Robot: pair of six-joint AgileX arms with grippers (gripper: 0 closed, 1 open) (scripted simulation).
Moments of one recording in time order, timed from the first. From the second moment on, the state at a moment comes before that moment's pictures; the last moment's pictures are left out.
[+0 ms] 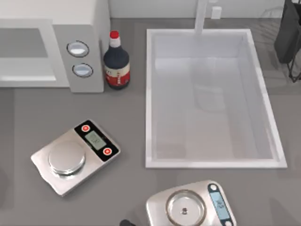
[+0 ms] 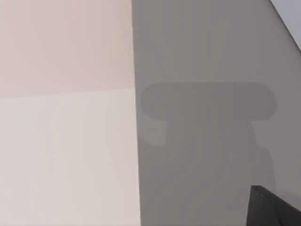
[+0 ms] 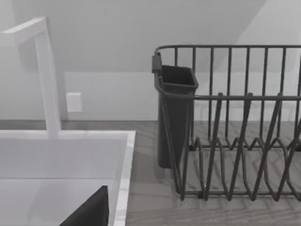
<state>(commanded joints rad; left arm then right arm) 0.94 1.70 0.94 -0.27 0.66 0.87 0.00 0.00 0.00 0.00 0.00 0.00</state>
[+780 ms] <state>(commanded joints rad) 0.82 1.48 0.66 -0.17 0.56 0.68 0.00 0.00 0.00 0.00 0.00 0.00</state>
